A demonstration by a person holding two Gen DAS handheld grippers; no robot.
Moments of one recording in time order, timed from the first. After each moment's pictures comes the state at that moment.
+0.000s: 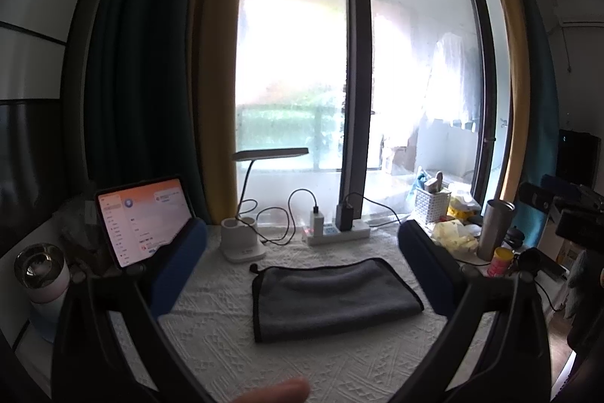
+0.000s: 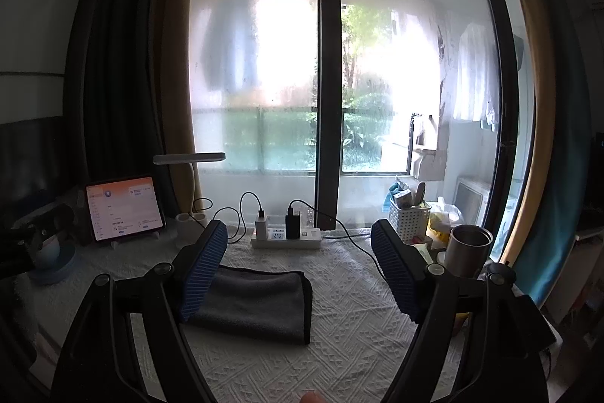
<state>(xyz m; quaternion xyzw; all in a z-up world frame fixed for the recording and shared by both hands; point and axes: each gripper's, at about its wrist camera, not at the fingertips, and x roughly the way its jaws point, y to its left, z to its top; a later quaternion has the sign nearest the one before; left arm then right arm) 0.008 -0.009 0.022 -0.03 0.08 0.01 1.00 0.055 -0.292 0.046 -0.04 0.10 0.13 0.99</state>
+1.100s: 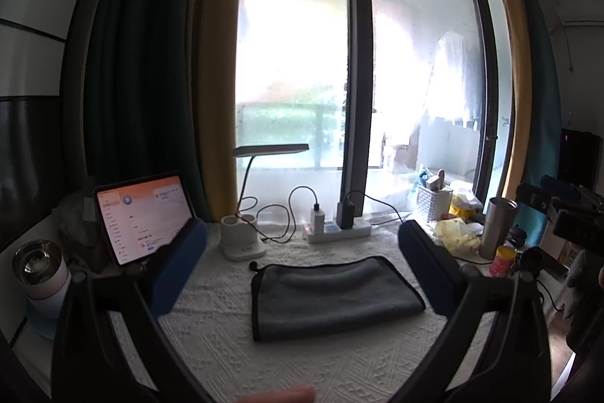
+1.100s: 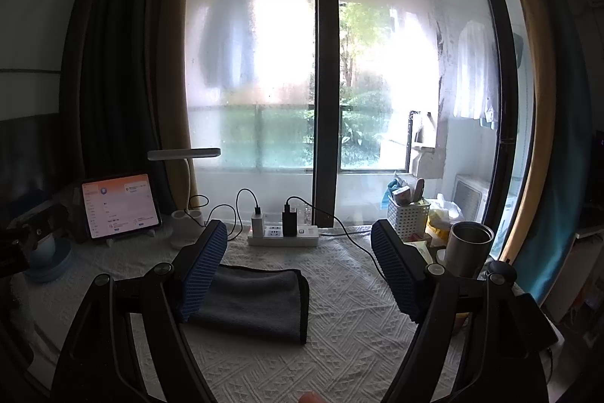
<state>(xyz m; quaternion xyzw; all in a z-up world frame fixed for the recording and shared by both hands) 0.012 -0.013 0.018 -0.03 0.09 0.01 1.00 0.062 -0.300 0.039 -0.04 0.10 0.12 0.99</state>
